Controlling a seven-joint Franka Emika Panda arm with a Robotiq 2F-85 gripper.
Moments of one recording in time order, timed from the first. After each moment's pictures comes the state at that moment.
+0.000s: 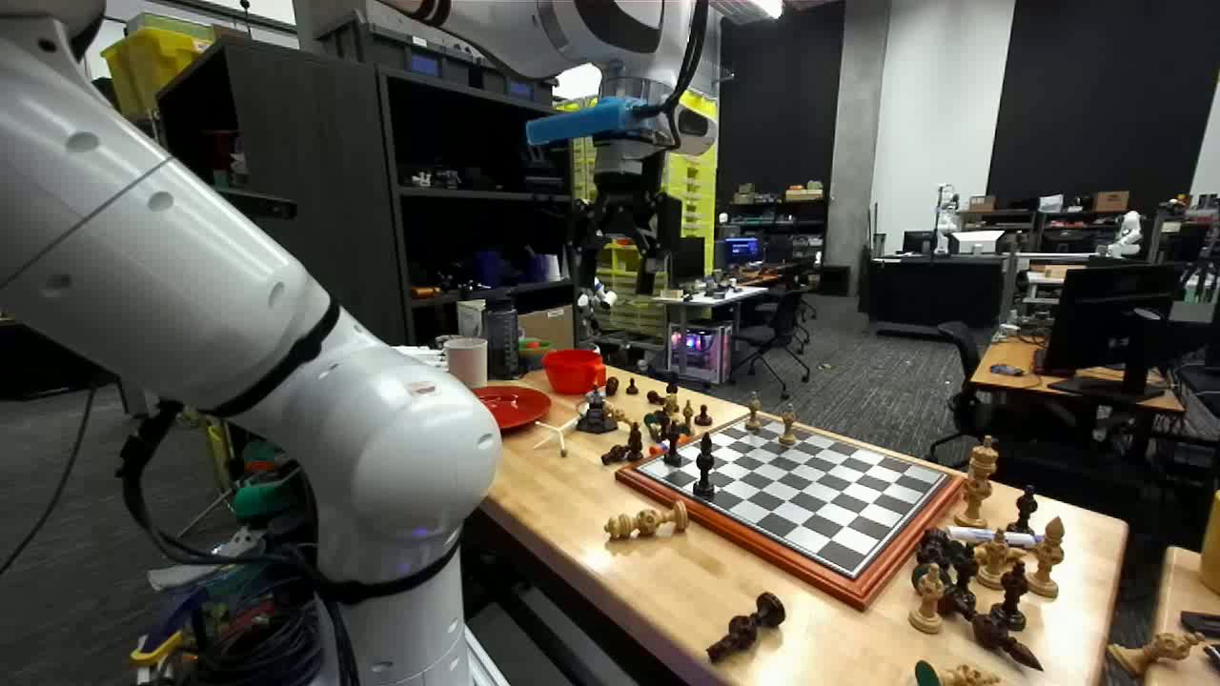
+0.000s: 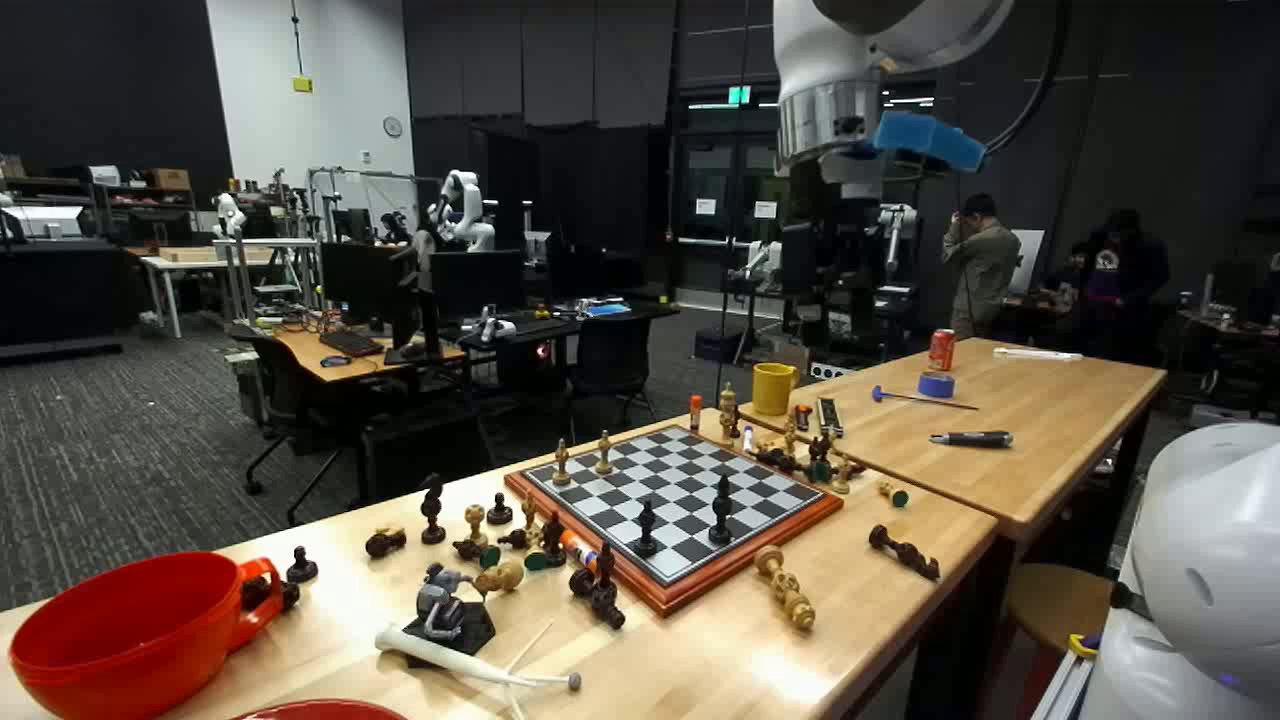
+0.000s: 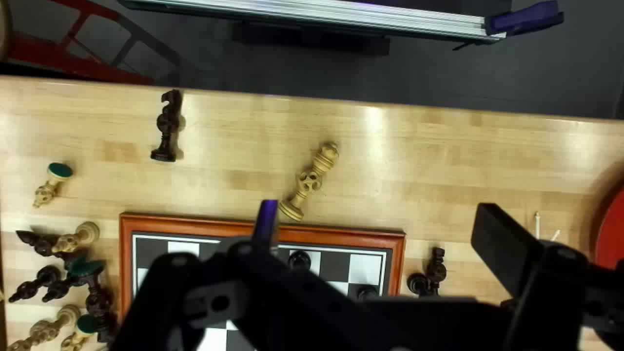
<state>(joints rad) 0.04 -0.74 0.03 -2.36 0.02 1.44 0.01</state>
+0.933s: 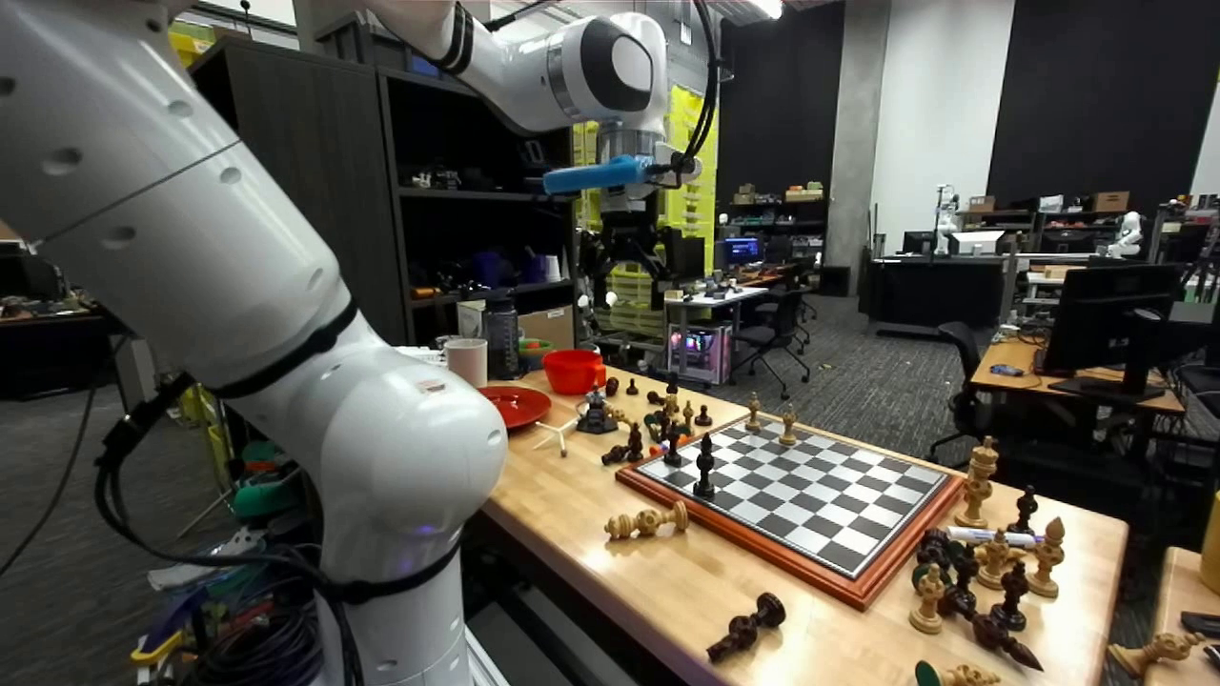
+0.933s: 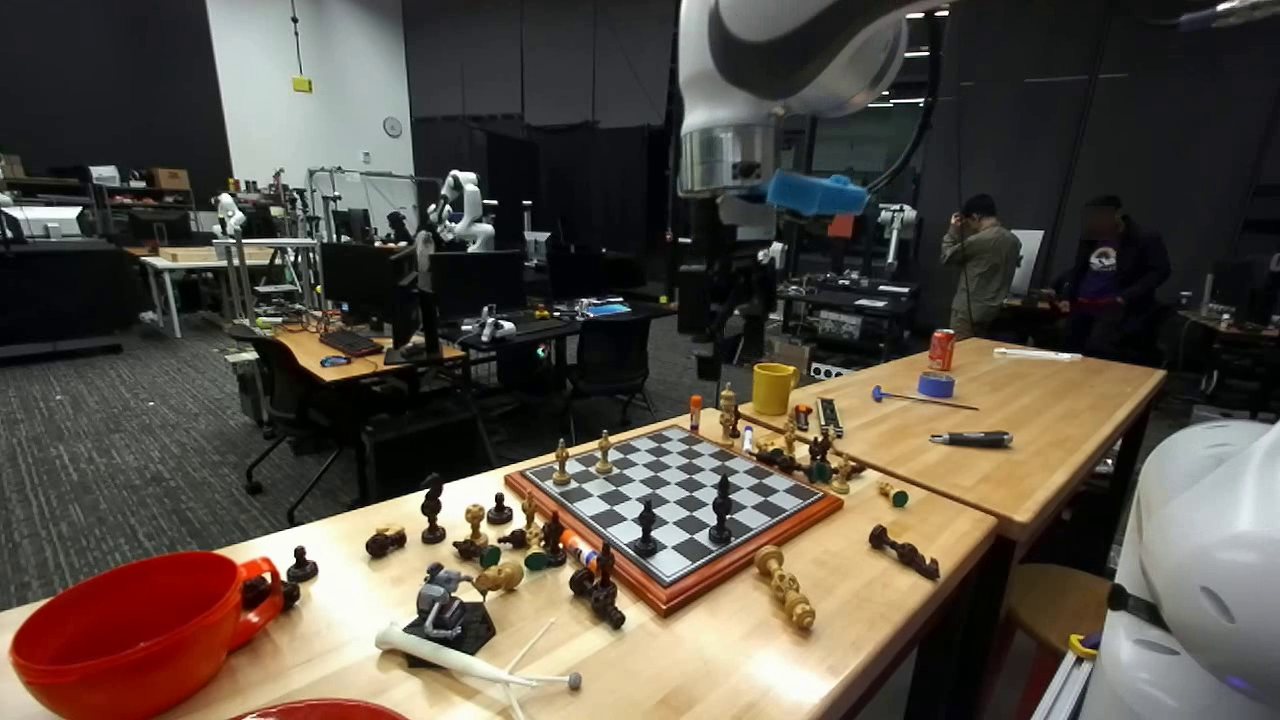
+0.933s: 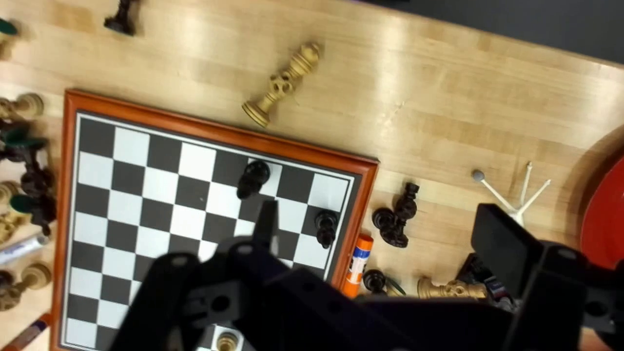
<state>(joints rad) 0.11 -0.56 0.12 -2.34 0.02 1.71 -0.01</state>
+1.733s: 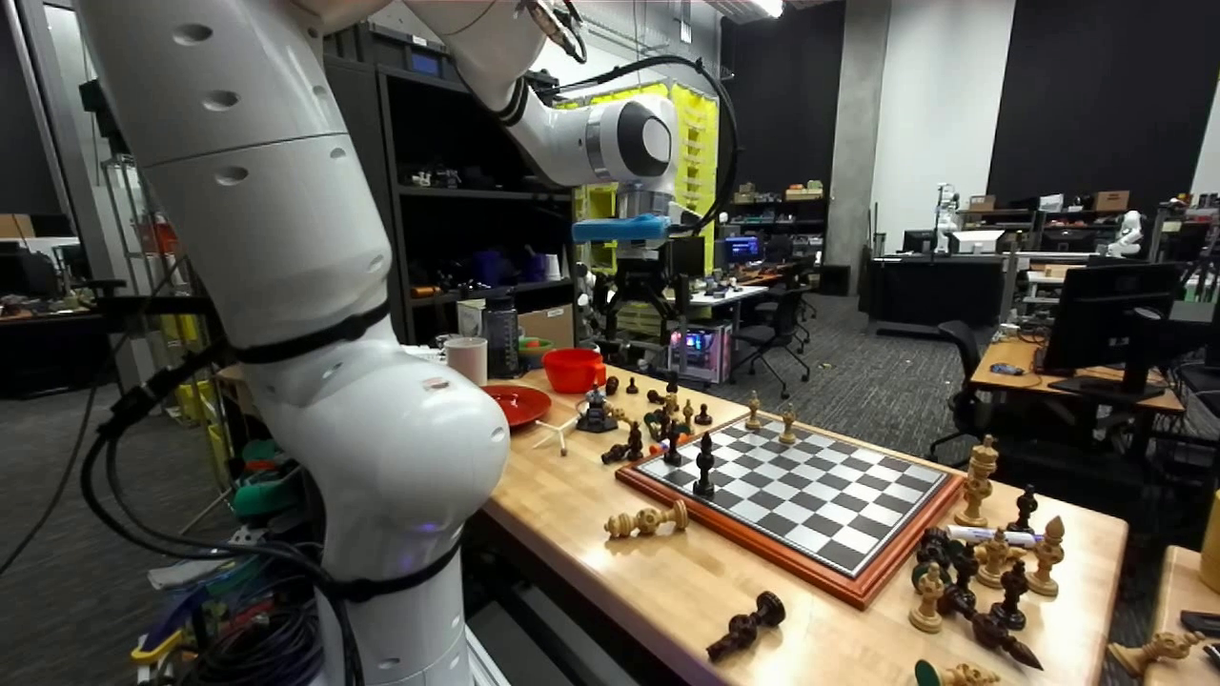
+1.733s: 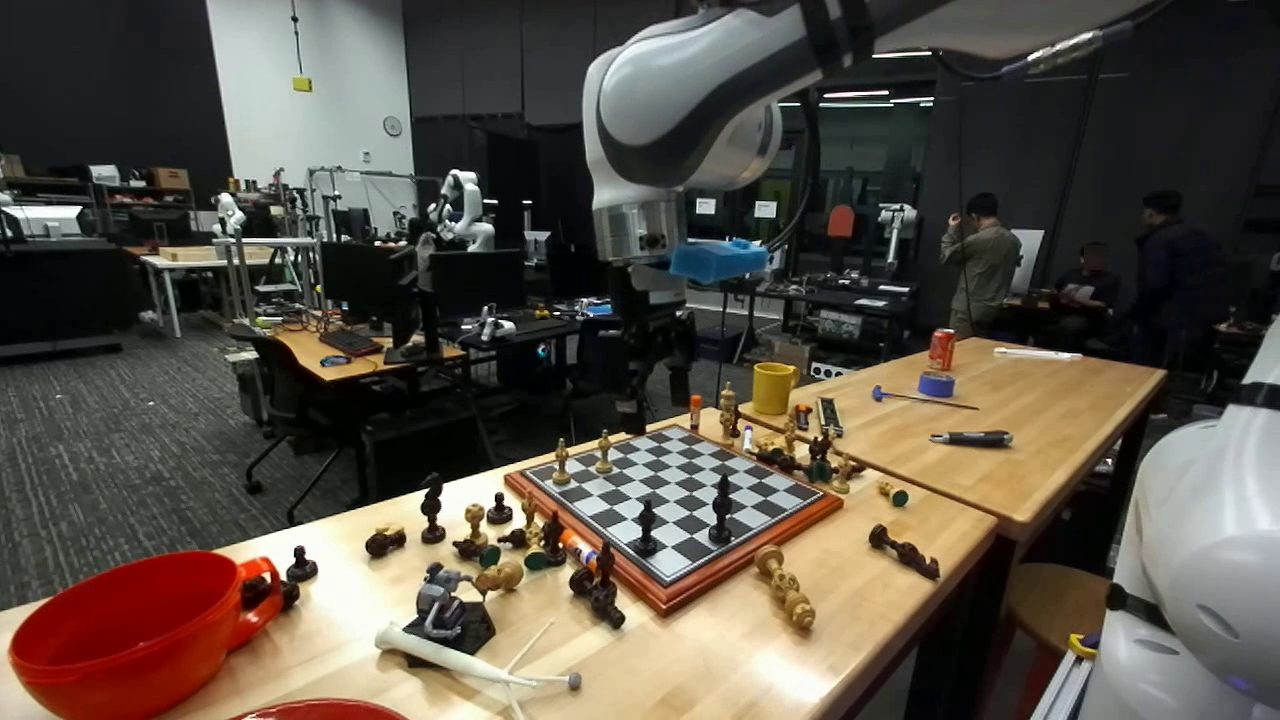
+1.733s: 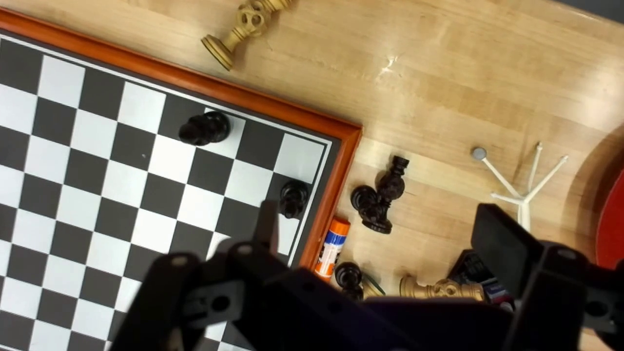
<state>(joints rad) 0.13 -0.27 0.16 -2.24 0.02 1.83 -0.02</state>
